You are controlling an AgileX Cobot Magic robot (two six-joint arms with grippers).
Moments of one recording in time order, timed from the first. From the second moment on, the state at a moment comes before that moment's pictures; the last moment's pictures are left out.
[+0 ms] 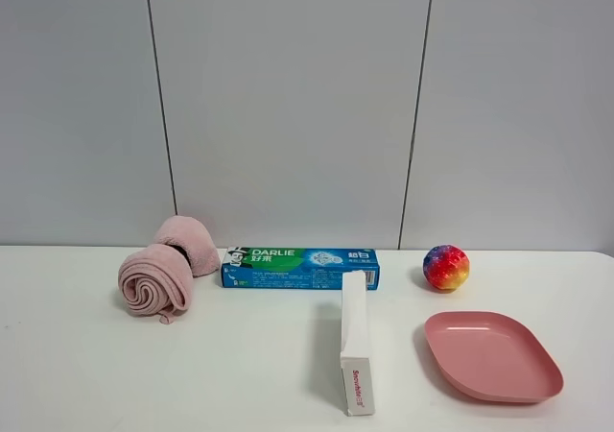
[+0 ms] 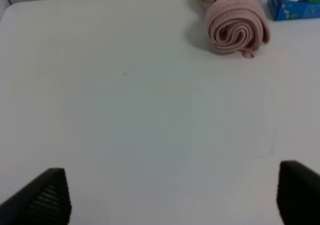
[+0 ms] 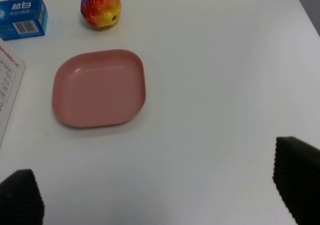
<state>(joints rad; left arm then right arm) -0.04 -0.01 -0.51 0.02 1.06 0.02 0.05 0.00 -0.50 0.01 1.06 0.07</state>
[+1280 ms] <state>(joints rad) -0.04 0.85 -1.01 -0.17 1.14 0.03 0.05 0.00 -0.50 0.01 1.06 0.07</state>
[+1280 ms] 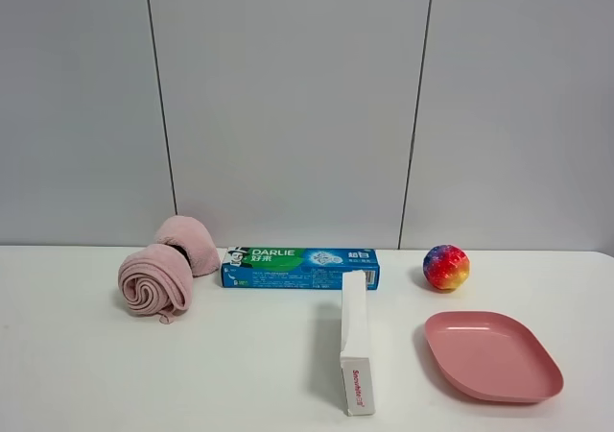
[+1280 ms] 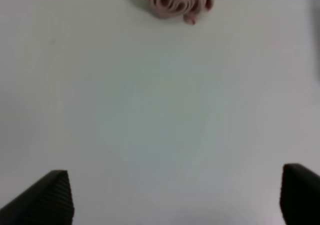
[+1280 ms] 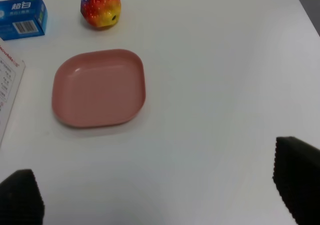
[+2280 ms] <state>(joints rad) -0.68 1.77 -1.45 -0.07 0.94 -0.36 0.05 0.00 -0.50 0.01 1.06 0.07</state>
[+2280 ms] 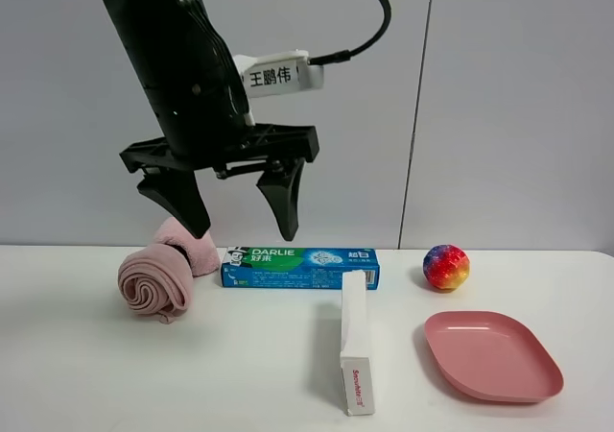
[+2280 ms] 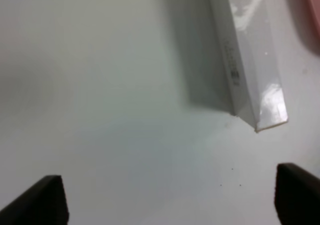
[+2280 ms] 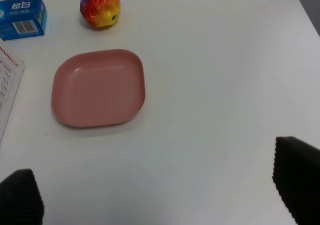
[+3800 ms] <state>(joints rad) -0.61 2.24 -2.08 -0.10 0.87 1.16 0.05 0.00 -0.50 0.01 1.06 0.07</state>
